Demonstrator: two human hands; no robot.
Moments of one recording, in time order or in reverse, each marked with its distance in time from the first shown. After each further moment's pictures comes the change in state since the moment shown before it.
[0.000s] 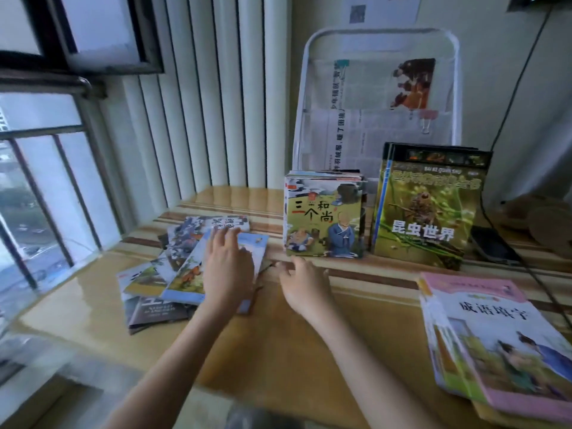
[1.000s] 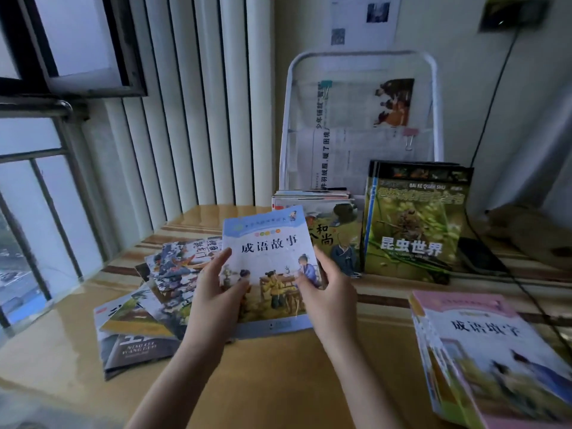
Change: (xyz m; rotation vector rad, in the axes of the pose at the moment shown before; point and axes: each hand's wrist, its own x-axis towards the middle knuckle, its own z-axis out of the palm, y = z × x) left_hand -0.025 0.038 -0.055 -0.912 -0.174 -0.333; right_hand -0.020 0.002 -0.037 0.624 0.436 -0.049
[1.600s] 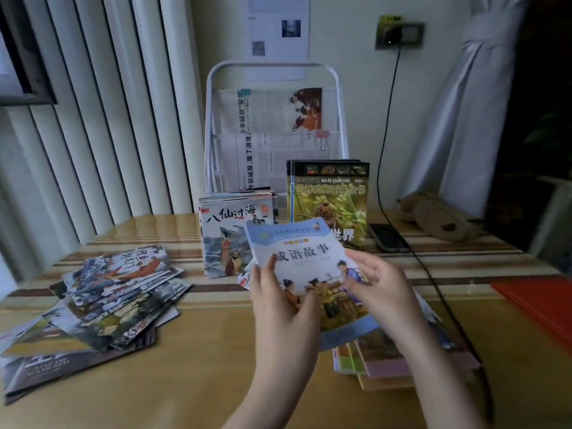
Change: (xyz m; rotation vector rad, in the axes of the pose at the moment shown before) left_hand -0.121 0.029 0.144 0.131 -0.234 0.191; right_hand -0.017 0.023 -0.192 -0.136 0.020 0.124
